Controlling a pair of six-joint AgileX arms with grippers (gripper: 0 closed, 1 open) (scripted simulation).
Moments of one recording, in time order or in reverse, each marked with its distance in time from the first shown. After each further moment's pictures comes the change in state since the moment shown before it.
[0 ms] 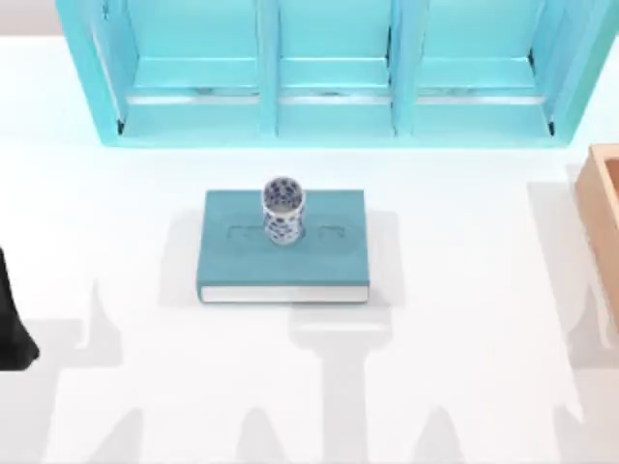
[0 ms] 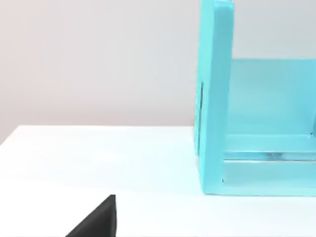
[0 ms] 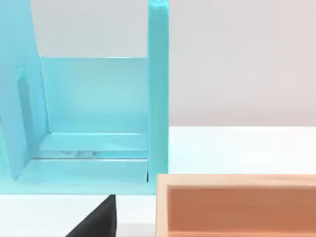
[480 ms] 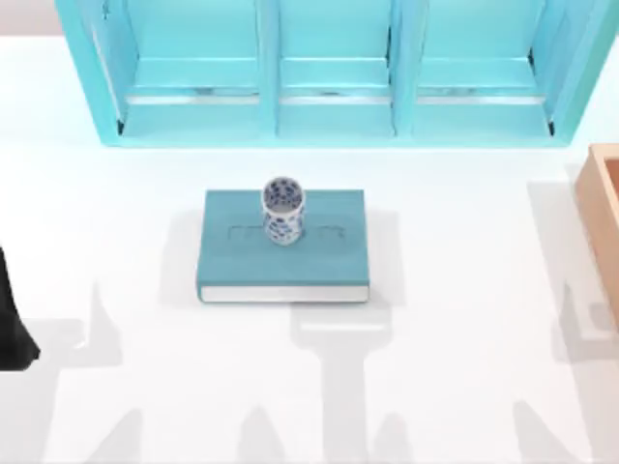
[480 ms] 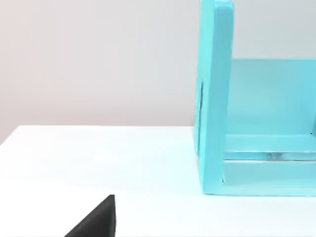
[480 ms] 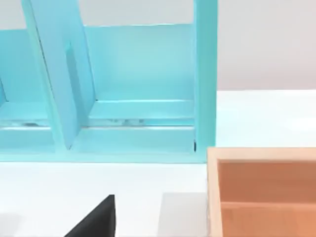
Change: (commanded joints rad) left arm 0.000 0.000 0.000 0.000 0.000 0.000; right arm 0.087 0.170 0.159 -0.120 -0.012 0.062
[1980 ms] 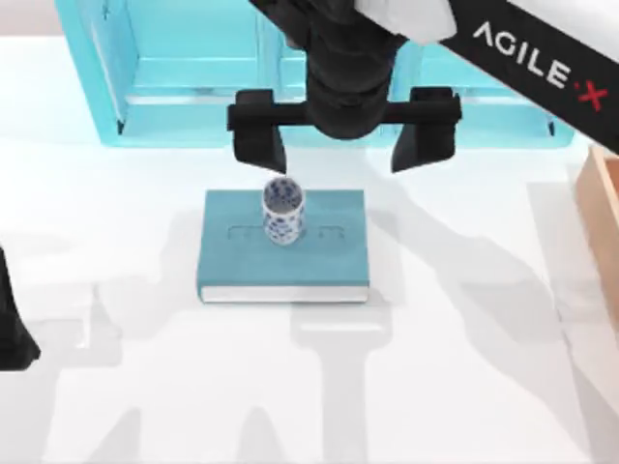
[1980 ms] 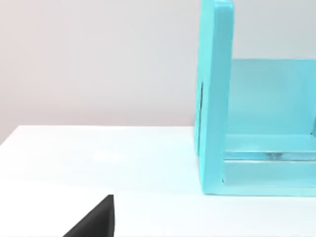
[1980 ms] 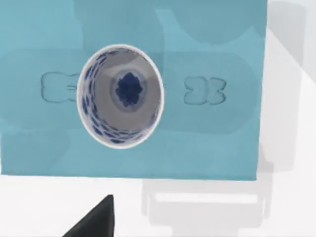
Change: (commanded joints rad) left arm 0.000 0.000 0.000 0.000 0.000 0.000; right arm 0.665 2.074 2.114 -1.288 0.188 0.669
